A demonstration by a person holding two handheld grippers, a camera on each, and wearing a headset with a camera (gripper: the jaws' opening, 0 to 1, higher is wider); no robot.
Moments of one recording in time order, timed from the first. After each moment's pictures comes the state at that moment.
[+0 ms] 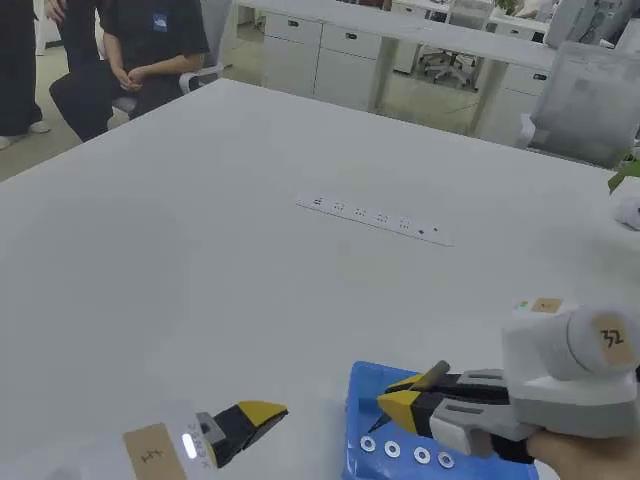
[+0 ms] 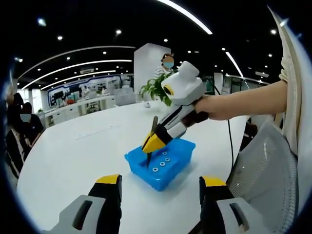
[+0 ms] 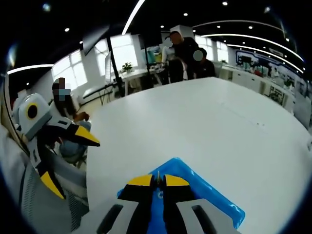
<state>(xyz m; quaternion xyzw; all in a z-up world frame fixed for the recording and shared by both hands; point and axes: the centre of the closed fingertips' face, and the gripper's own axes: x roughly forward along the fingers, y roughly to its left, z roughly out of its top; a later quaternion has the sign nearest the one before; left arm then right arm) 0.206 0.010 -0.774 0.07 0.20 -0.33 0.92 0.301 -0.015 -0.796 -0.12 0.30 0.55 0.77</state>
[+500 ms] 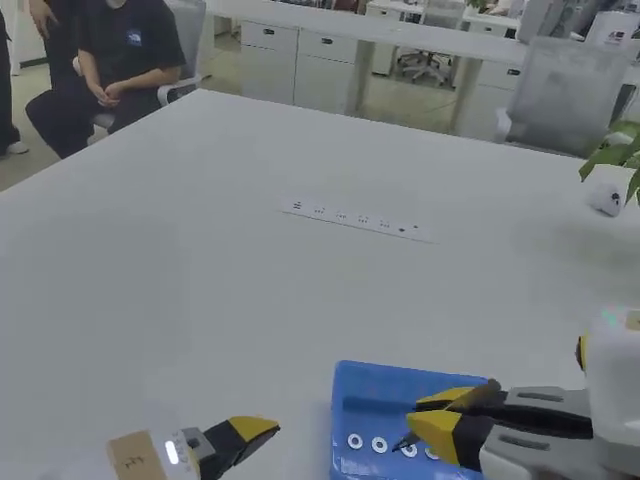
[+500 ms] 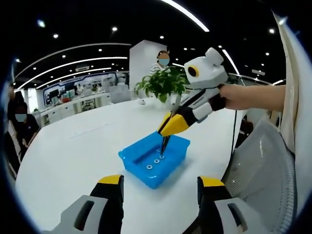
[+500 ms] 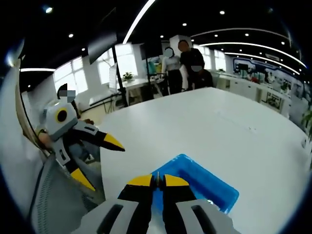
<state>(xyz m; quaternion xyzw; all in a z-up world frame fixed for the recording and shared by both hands) 0.200 0.001 -0.779 0.07 0.21 -0.35 0.91 0.255 -0.050 -0.764 -0.10 0.27 0.55 0.78</state>
